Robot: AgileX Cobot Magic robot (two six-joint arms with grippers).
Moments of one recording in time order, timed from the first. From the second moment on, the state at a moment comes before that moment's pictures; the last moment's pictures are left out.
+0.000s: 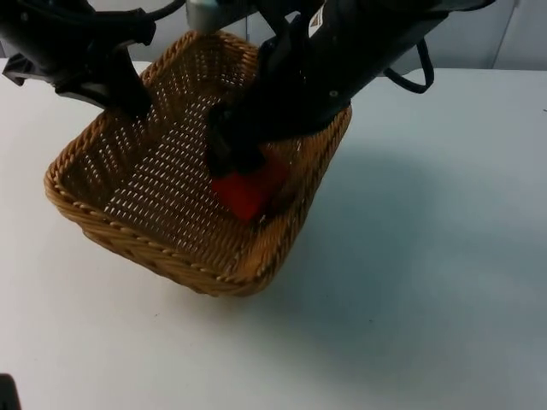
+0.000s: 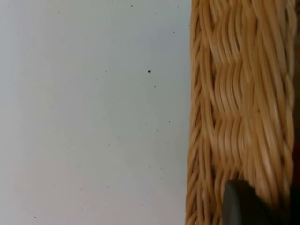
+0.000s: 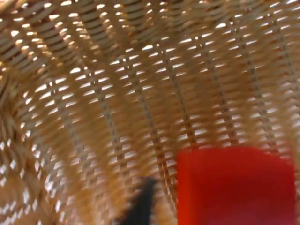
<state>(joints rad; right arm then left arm) 0.69 2.00 -1.39 0.16 0.44 -0.32 -0.11 1.99 -1.41 -0.72 0.85 0.60</state>
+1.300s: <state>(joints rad) 0.11 1.45 -1.49 -0.03 0.93 -0.21 -0.11 1.99 -1.41 -0.86 0.76 0.61</state>
